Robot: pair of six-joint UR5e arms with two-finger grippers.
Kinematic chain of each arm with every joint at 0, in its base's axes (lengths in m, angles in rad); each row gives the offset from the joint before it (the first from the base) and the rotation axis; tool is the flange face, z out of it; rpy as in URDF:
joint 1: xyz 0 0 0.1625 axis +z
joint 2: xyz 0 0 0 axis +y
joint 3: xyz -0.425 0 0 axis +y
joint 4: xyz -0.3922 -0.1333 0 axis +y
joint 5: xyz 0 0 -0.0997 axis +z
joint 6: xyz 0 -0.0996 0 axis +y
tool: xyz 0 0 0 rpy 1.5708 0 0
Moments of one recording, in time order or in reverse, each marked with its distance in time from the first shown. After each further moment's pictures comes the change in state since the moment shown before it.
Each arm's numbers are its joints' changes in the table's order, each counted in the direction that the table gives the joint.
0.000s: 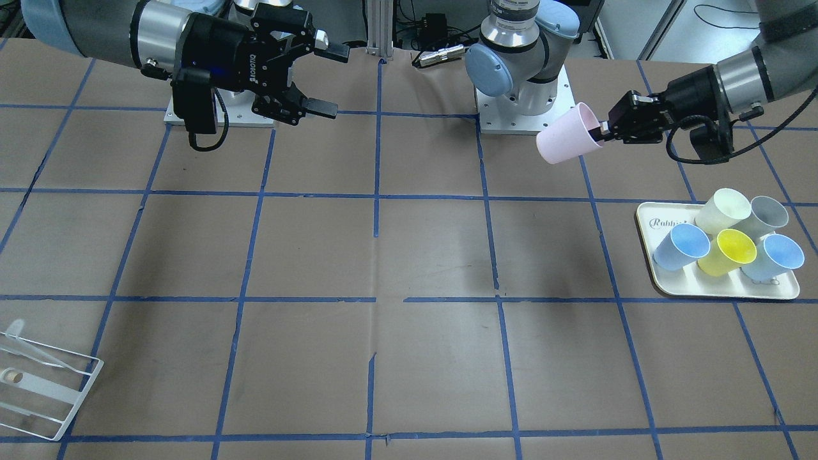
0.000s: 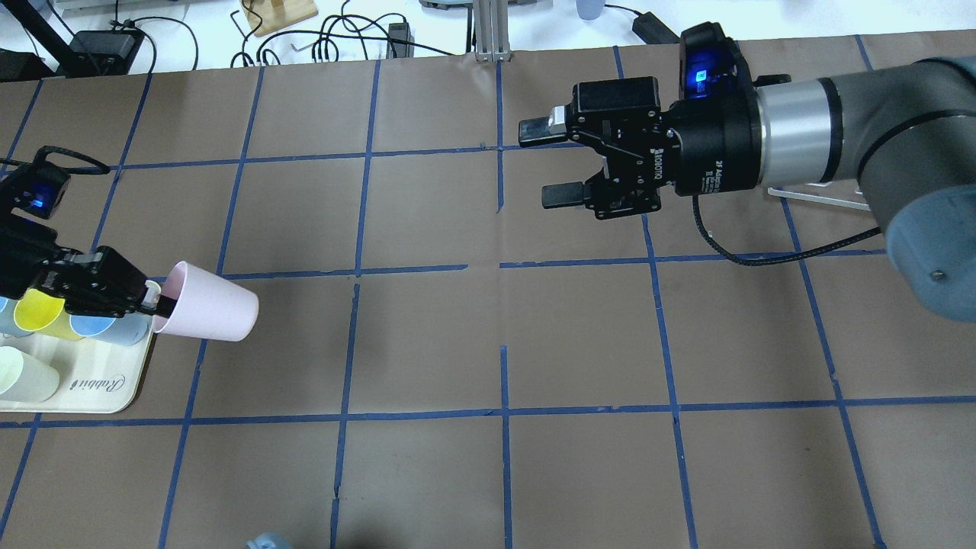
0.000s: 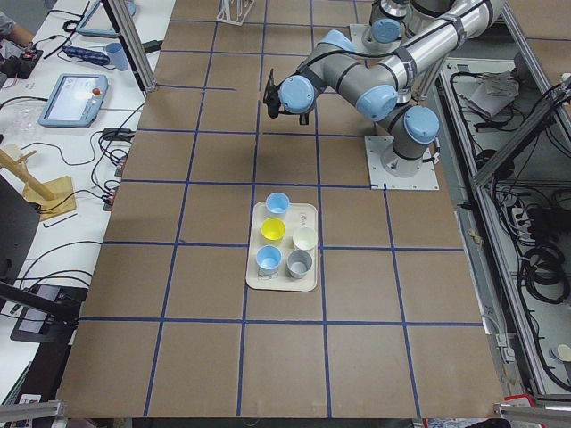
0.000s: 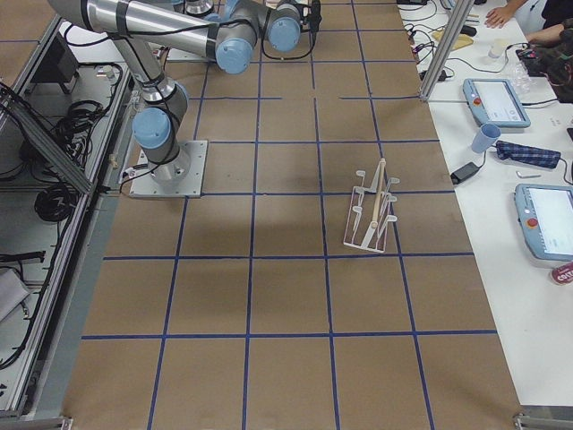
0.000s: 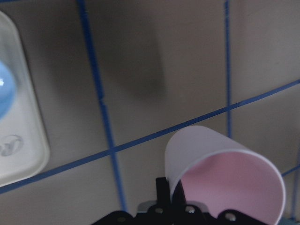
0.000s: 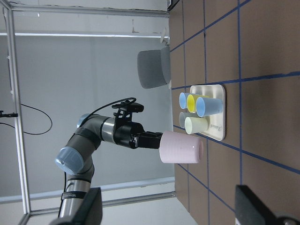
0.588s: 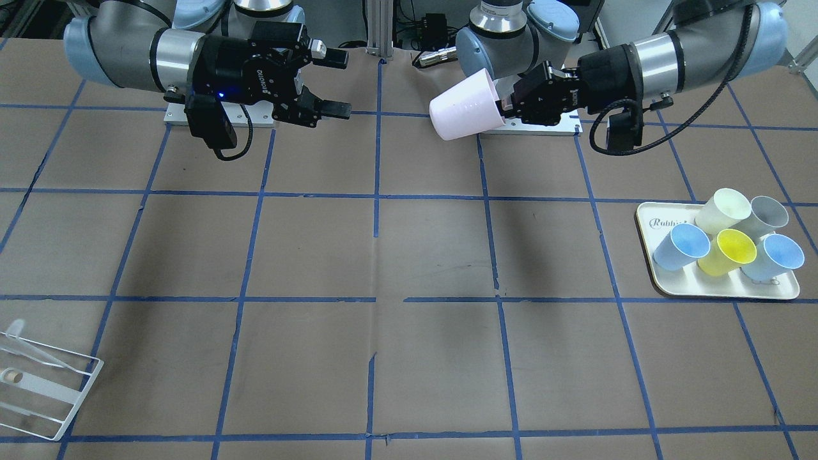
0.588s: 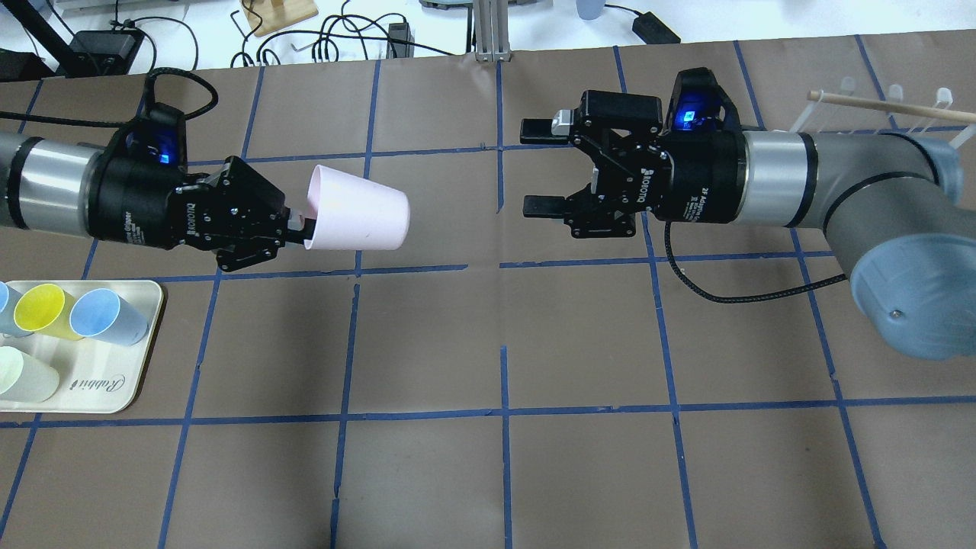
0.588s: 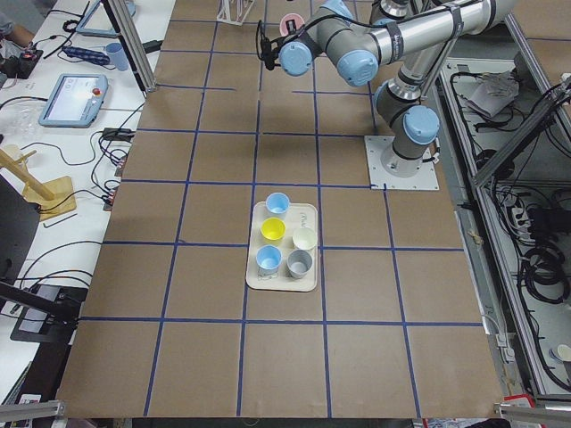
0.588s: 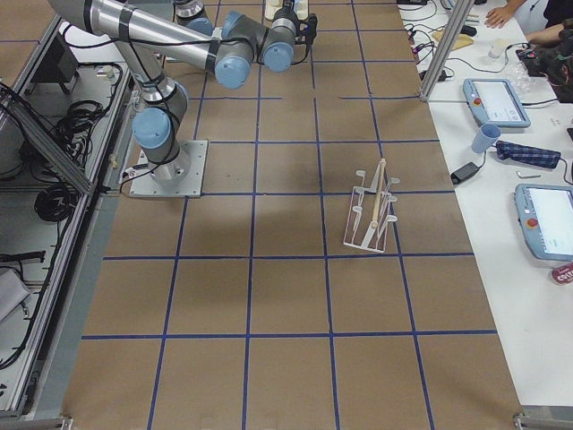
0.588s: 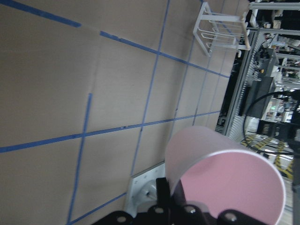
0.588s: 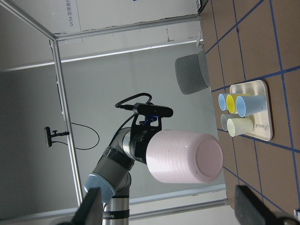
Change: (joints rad) left arm -0.255 -0.041 0.040 0.053 0.466 0.234; right arm 0.001 -0.004 -0.099 -0.010 -0.168 -0.016
